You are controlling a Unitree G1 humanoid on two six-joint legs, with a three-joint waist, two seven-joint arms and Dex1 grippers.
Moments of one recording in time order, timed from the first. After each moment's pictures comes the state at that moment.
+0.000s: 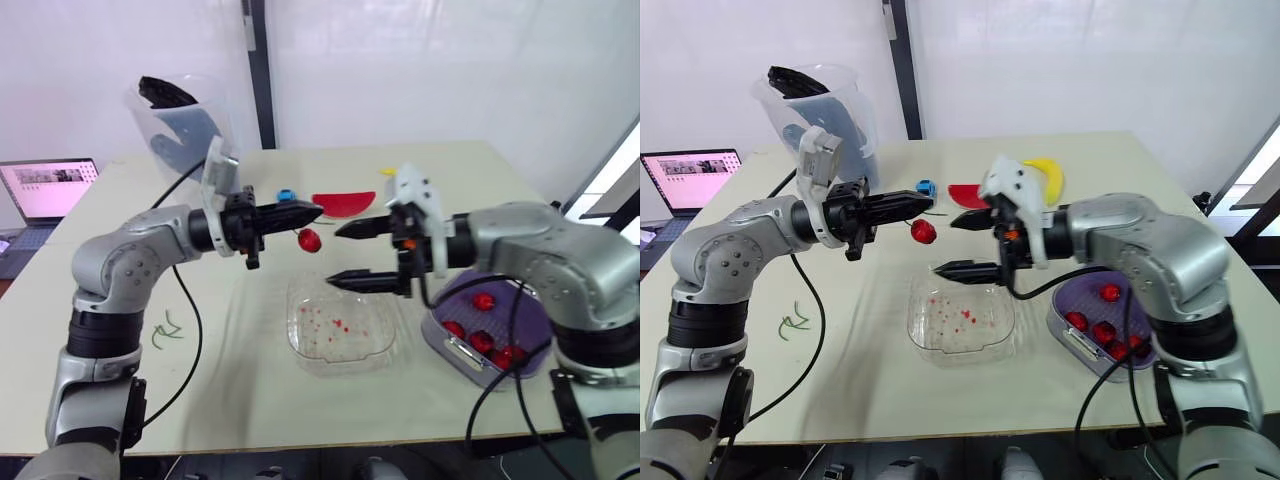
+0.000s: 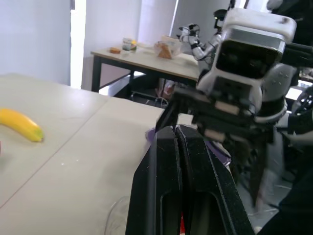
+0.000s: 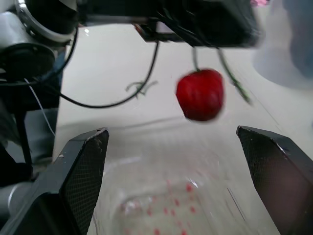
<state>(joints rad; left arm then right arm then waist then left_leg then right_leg) -0.83 0.57 0.09 -0.10 -0.86 0.86 -1.00 -0.91 -0.65 0.11 -0.43 0.69 1.10 0.85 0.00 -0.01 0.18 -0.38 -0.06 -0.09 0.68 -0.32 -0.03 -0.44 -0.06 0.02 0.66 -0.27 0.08</state>
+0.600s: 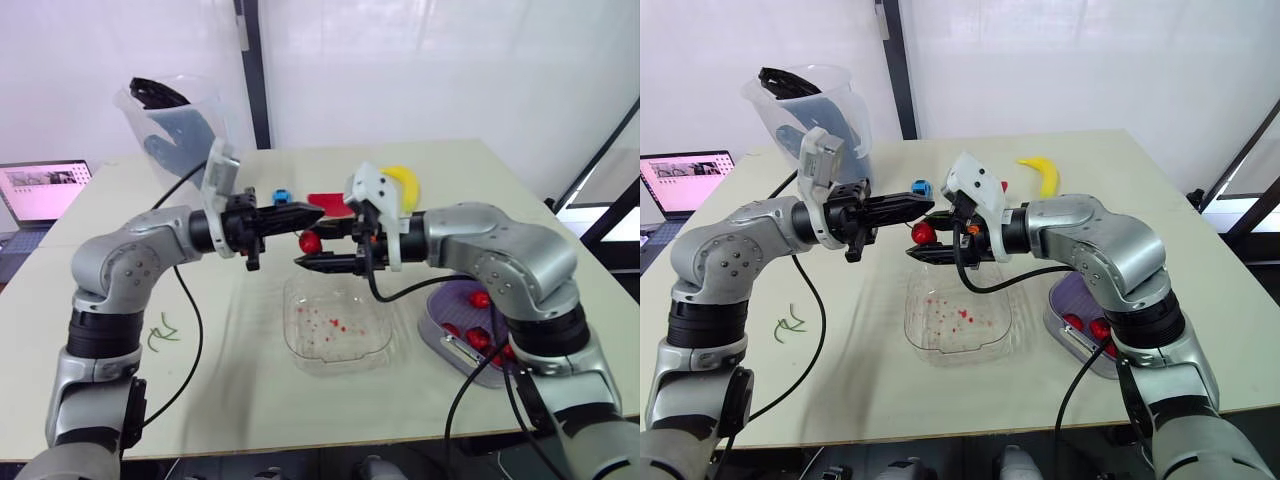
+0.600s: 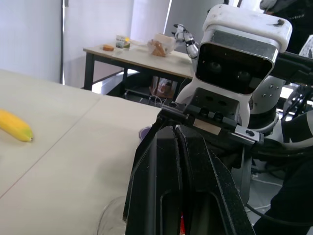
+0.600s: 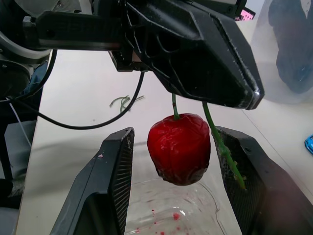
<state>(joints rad) -0.83 0.57 0.09 -0.11 -0.87 0.87 -1.00 -0.95 -0.54 0.18 -0.33 0.62 1.02 0.80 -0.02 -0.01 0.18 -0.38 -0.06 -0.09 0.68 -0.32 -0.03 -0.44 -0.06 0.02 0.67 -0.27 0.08</state>
